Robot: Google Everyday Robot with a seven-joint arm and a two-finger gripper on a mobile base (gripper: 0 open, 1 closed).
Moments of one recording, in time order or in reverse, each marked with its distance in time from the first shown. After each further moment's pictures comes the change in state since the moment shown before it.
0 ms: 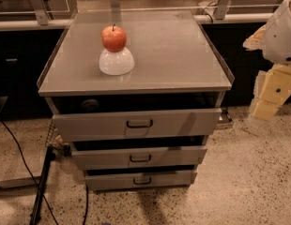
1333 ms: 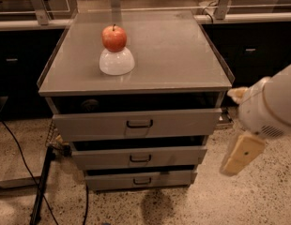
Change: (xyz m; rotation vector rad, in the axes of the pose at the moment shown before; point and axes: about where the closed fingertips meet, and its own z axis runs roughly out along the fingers) arm 0.011 0.060 0.092 0.043 -0.089 0.060
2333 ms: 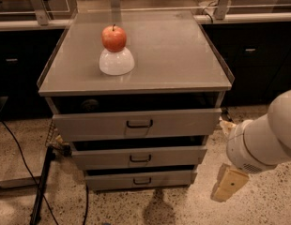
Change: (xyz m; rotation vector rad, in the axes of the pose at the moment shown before) arm 0.029 0.042 0.077 -0.014 0.025 0.015
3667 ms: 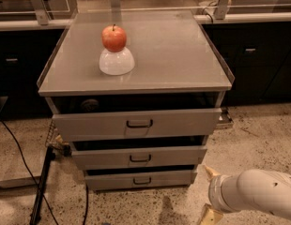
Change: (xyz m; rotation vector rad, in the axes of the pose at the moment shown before) arm 0.071 0.060 0.208 -0.054 -0.115 -0.013
